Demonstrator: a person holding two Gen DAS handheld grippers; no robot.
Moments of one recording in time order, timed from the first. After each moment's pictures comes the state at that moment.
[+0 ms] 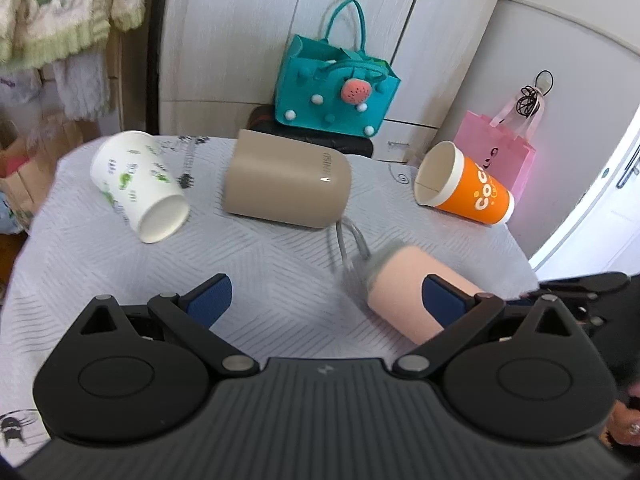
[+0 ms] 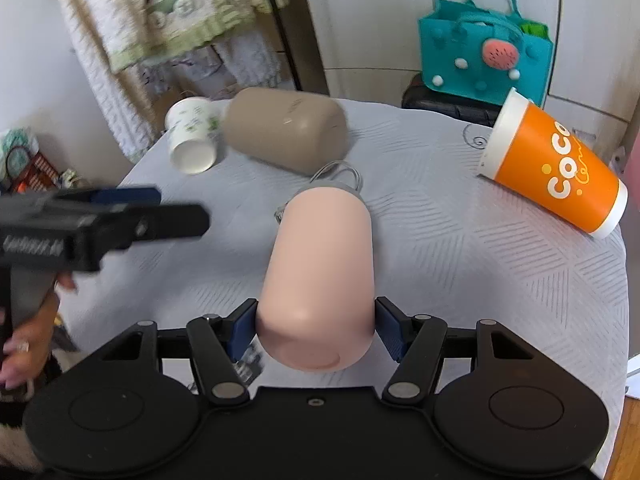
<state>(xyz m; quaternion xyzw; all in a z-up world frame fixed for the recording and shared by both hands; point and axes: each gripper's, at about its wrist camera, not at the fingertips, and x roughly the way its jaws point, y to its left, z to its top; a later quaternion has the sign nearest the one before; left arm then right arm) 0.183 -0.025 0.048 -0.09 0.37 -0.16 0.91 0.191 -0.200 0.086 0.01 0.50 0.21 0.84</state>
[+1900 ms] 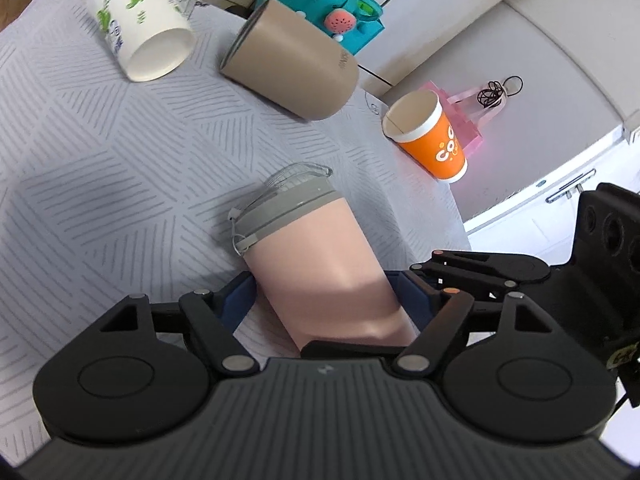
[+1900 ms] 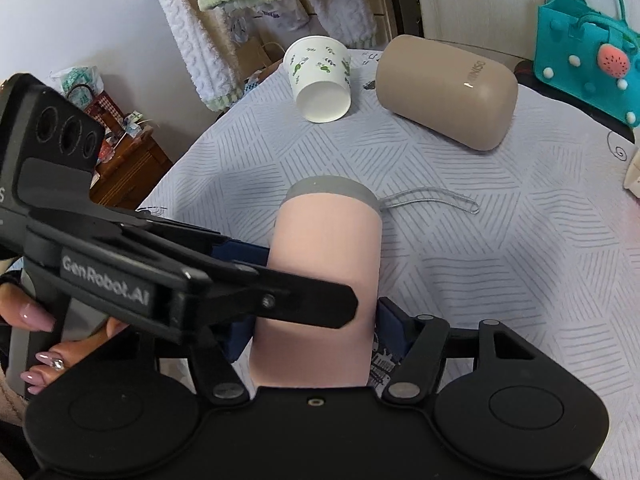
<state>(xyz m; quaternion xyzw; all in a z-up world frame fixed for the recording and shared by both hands) 0.178 0.018 -0.016 -0.25 0.46 -0.26 0.81 0.194 -0.120 0.070 -0.01 0.53 0.31 0.79</state>
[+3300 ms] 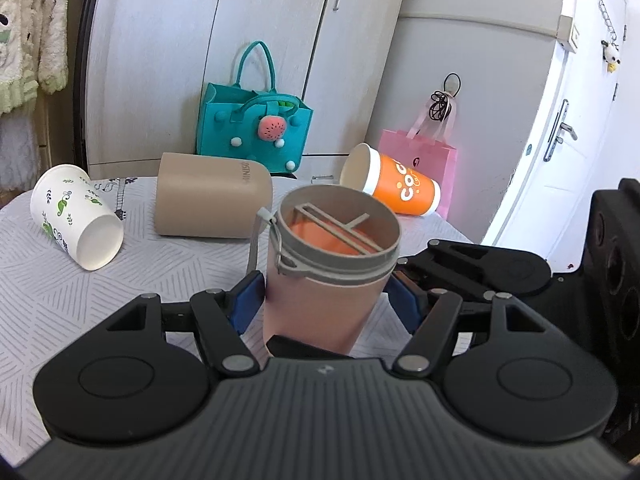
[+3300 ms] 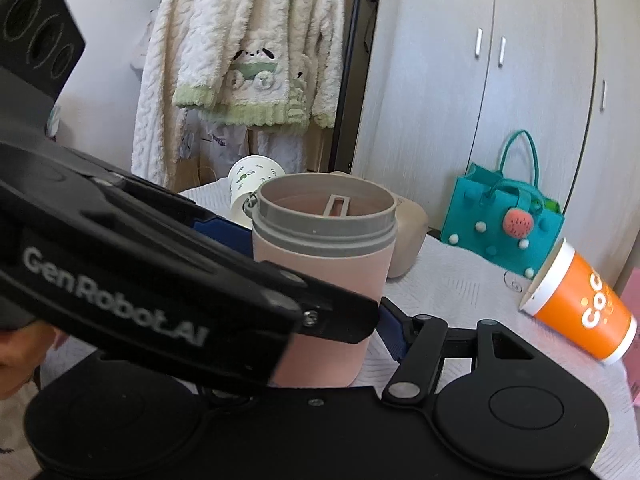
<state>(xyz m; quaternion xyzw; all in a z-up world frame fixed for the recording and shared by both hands) 0.151 -0.035 0.021 -0.05 0.26 -0.28 0.92 0.145 -0.122 0.057 -0.13 0.26 0.21 0.93</state>
